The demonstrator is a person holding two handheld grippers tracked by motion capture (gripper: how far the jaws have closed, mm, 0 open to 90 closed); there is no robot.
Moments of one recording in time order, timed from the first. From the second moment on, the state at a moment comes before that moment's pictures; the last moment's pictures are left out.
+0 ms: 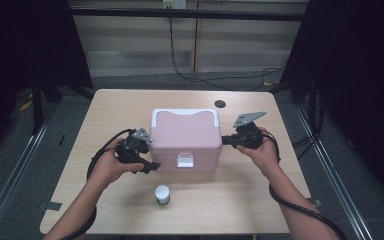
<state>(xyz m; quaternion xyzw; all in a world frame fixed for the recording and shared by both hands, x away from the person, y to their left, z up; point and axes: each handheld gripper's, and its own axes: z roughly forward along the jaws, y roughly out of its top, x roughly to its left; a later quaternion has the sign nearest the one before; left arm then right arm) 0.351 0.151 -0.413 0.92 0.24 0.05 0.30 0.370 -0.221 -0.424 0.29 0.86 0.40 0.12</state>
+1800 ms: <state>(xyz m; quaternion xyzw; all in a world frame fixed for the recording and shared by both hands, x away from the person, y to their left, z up) 0.400 0.197 -0.357 0.86 0.43 -0.02 0.25 0.358 -0.173 -0.366 0.26 0.85 0.45 0.09</state>
